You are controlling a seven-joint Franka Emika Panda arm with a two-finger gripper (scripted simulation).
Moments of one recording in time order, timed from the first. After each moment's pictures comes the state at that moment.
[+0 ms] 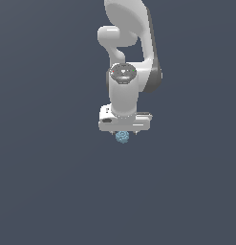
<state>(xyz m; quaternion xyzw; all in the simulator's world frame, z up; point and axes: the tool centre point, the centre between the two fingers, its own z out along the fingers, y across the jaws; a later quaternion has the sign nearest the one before) -0.001 0.030 0.153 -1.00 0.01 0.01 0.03</state>
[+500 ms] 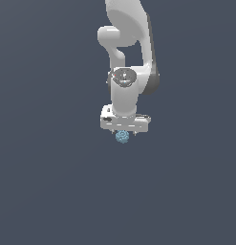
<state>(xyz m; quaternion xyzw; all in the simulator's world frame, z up) -0.018 0.030 0.131 -1.00 0.06 0.01 0.02</state>
